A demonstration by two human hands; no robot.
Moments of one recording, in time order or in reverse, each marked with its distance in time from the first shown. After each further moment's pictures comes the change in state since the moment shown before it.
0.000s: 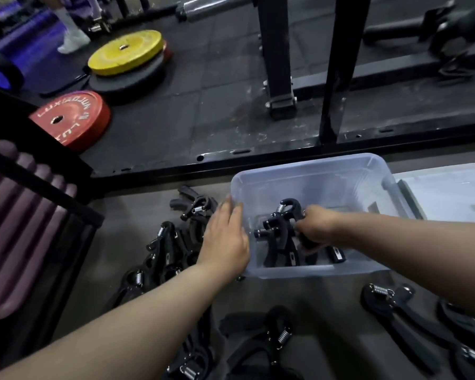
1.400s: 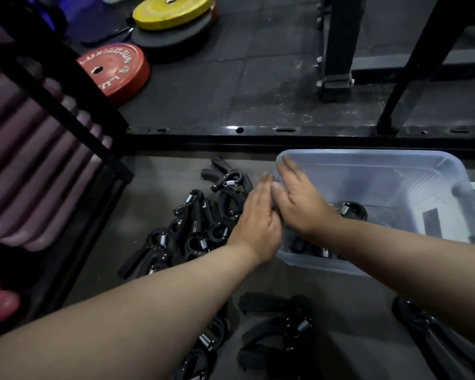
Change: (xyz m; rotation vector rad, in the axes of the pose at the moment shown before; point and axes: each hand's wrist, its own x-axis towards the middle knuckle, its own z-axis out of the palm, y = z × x) left_hand -0.006 -0.021 0.012 -0.430 0.068 0.024; right_hand 0.005 -0.046 0.085 -0.424 0.155 -0.801
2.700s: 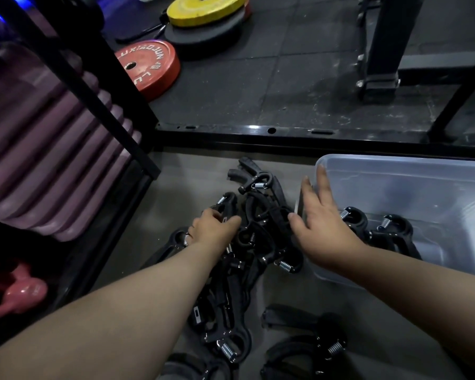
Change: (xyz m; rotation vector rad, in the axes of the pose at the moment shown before) left_hand 0.002 -0.124 -0.054 0.017 0.281 -0.894; right_hand -0.009 -0.013 0.034 -0.038 -0.074 0.090
